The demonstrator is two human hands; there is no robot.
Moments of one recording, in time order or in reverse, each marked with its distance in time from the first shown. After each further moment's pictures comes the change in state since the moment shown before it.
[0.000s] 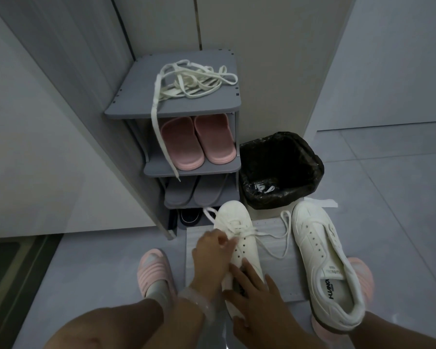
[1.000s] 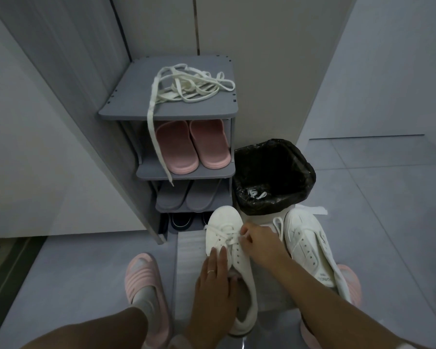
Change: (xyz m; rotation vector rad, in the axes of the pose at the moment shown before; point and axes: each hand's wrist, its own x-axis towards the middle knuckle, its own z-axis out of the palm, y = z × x) left_hand -0.052 -0.023 0.024 0.090 -0.136 0.191; right_hand 0.094 0.063 -0.041 0.352 -0.171 0.513
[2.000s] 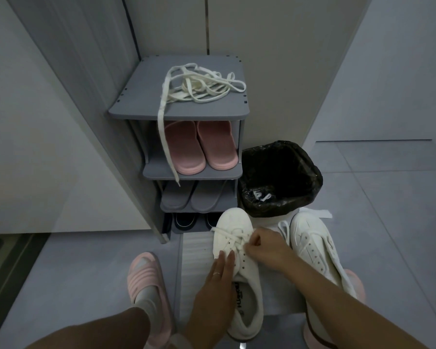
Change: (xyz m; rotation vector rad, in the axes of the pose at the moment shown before) left_hand 0.007 -0.019 -0.005 0.077 -0.126 0.142; right_hand 0.002 0.001 -0.005 0.124 -0.136 0.081
